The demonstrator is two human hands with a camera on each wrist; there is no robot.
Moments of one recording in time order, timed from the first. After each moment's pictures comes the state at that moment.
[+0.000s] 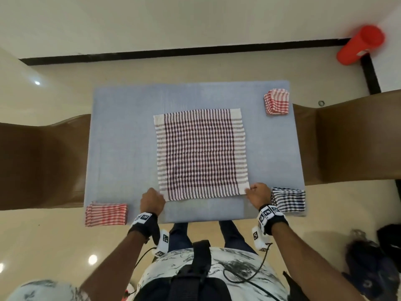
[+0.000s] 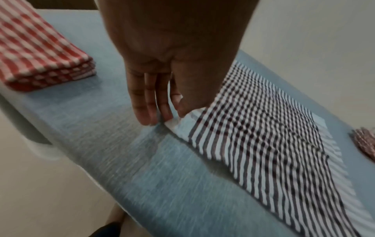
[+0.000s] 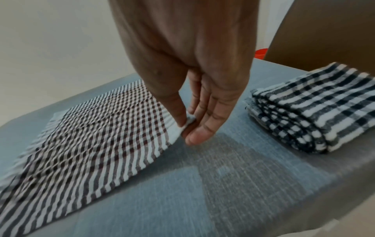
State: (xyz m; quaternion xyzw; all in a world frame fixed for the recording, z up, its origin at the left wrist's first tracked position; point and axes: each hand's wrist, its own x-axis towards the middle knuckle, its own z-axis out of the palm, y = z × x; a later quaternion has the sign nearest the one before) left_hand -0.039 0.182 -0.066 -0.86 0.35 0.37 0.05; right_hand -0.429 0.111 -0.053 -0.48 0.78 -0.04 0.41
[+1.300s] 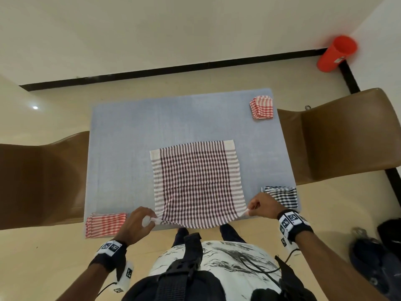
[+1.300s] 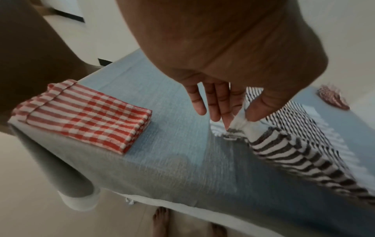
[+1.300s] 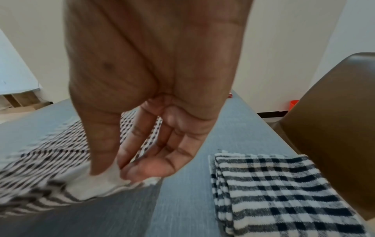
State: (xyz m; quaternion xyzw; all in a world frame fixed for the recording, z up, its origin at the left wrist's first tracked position) left_hand 0.022 0.249 -0.018 -0.64 0.67 0.37 -0.09; right_hand -0.479 0.129 0.014 -0.64 0.56 0.11 0.51
